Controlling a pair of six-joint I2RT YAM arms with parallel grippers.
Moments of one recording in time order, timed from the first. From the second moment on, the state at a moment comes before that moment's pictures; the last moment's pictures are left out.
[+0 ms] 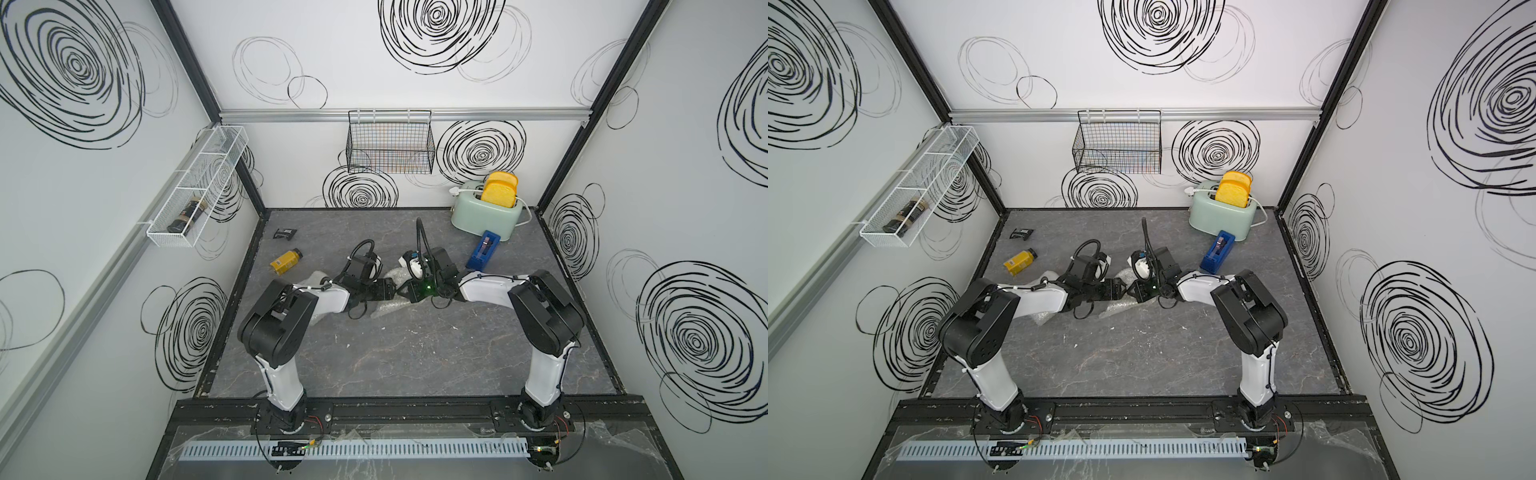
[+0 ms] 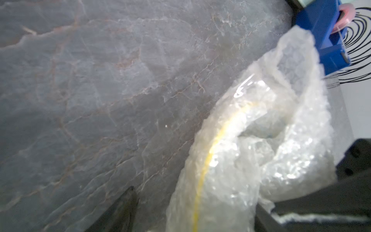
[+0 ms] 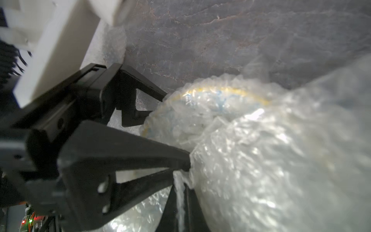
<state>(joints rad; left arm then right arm) -0.42 1.78 0.84 0.13 0.27 -0.51 0.63 1.89 1.06 0.01 -0.51 0.21</state>
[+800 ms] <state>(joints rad) -0.40 1.84 0.86 0.23 0.45 -0.58 0.63 1.89 1.06 0.00 -0.57 0.11</state>
